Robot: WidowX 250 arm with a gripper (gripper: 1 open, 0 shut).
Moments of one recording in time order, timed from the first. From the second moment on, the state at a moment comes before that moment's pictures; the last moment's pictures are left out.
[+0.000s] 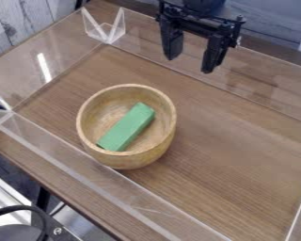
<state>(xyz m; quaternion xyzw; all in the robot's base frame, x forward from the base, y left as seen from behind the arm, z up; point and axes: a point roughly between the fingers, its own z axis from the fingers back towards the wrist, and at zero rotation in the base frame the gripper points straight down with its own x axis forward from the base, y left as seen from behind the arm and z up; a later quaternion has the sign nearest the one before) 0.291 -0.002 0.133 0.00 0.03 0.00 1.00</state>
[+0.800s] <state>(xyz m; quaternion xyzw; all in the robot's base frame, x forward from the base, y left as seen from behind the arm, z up) 0.233 0.049 0.098 0.00 0.07 0.00 1.00</state>
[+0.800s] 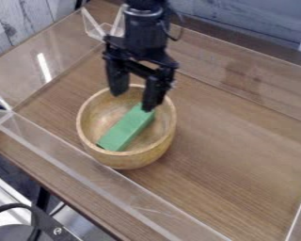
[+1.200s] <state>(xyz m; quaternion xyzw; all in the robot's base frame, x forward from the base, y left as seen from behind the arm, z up) 0.211 0.054 0.084 0.00 0.08 0.00 1.00</state>
